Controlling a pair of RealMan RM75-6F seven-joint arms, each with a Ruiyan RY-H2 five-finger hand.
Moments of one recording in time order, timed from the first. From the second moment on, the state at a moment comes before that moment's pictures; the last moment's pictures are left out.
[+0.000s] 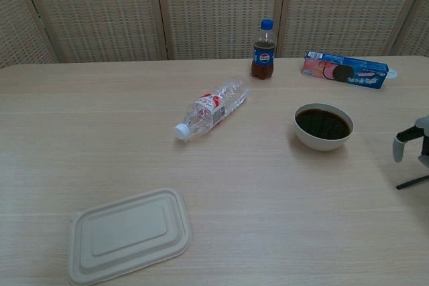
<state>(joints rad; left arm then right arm) -0.04 -1.23 -0.02 -1.44 1.50 1.52 0.03 0.58 -1.32 0.00 -1.31 -1.29 0.77 -0.10</state>
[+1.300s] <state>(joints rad) -0.03 -1.24 -0.02 -1.40 1.51 1.54 -0.01 0.50 -1.42 0.01 -1.24 -1.39 0.98 -0.14</state>
